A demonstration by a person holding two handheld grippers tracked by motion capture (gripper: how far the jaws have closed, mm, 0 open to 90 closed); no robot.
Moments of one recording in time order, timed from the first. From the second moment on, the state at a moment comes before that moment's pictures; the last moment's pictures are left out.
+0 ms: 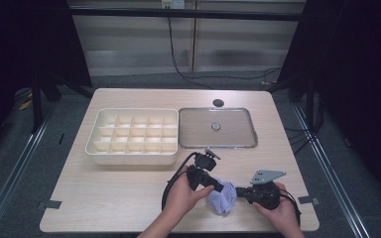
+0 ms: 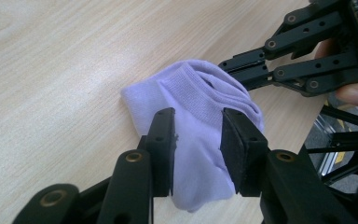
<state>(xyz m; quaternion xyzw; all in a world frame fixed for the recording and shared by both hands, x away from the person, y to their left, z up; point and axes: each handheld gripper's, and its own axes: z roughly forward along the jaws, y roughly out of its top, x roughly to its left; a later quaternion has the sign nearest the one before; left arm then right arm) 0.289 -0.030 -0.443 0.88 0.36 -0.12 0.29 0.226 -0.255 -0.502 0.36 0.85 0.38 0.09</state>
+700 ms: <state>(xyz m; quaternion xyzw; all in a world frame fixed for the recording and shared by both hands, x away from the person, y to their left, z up) 0.288 -0.013 -0.450 0.87 0.38 -0.14 0.29 0.226 -0.255 -0.501 0.36 0.85 0.38 0.09</state>
